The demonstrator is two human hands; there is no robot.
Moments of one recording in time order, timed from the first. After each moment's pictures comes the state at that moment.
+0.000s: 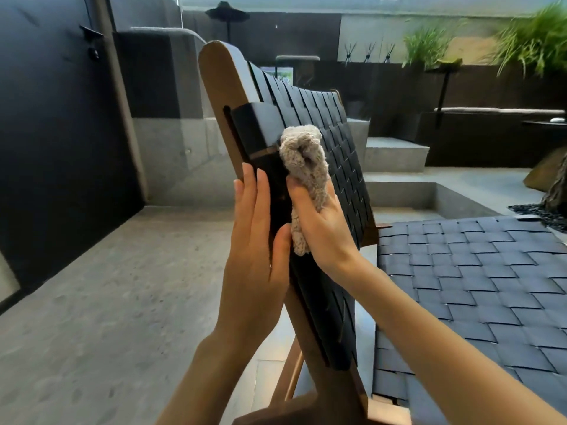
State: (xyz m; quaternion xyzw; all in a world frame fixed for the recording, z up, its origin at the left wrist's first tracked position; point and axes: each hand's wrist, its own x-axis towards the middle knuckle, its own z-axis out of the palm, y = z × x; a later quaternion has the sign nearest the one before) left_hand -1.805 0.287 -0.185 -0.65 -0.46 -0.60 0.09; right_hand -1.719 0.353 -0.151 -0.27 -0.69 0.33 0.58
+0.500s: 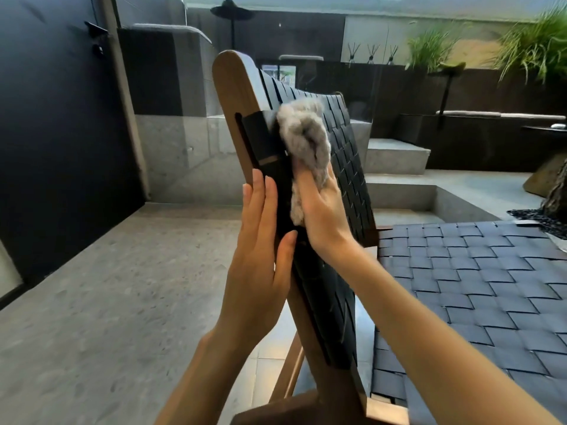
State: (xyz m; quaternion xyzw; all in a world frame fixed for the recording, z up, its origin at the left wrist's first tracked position) left_hand -1.814 0.289 -0.186 -0.67 -0.45 -0.58 0.08; right_hand -1.734 0.363 -0.132 -0.27 -0.68 0.33 0.60
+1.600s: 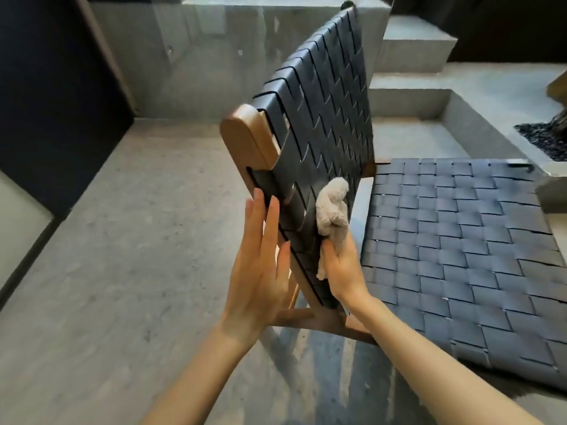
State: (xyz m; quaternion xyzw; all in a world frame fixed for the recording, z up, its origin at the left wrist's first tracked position) left_hand -1.827 0.249 -0.128 -0.69 -0.58 -0.44 -0.01; right_hand -1.689 0.312 -0.167 -0.51 -0.60 0.43 0.44
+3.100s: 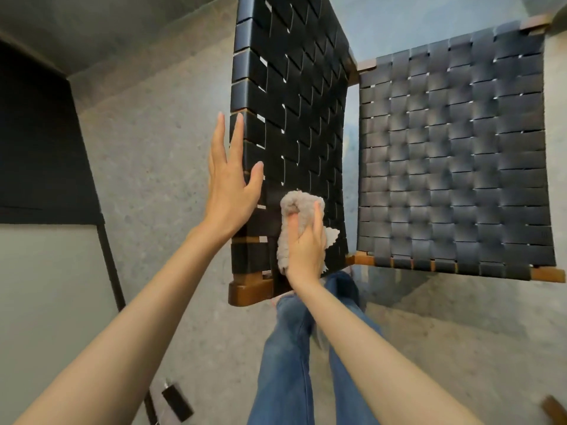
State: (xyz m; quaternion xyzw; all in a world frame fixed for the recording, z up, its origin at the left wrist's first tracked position) left_hand -1.850 0.475 0.075 -0.69 -0.66 -0.16 -0.25; right_hand -1.771 0.375 -0.012 -0.76 -0.28 0.50 0.32
